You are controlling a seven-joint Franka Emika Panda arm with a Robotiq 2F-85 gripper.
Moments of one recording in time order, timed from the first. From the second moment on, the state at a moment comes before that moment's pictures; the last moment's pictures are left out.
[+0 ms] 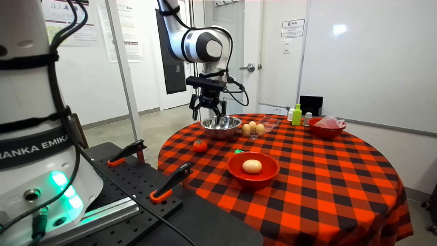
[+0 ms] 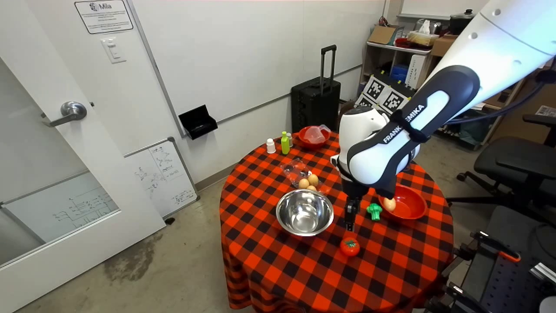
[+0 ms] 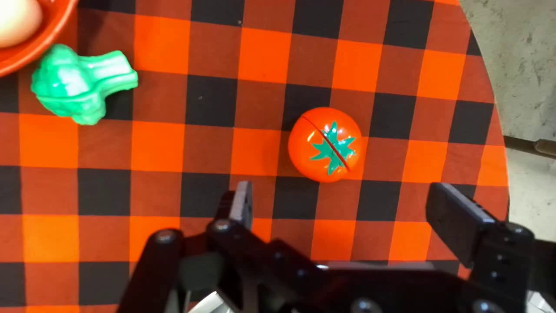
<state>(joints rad) 0.01 0.46 0.11 -2.26 0.10 2.54 -0.35</state>
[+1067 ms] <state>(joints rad) 0.05 0.68 0.11 -2.14 -0.02 2.54 -0.23</state>
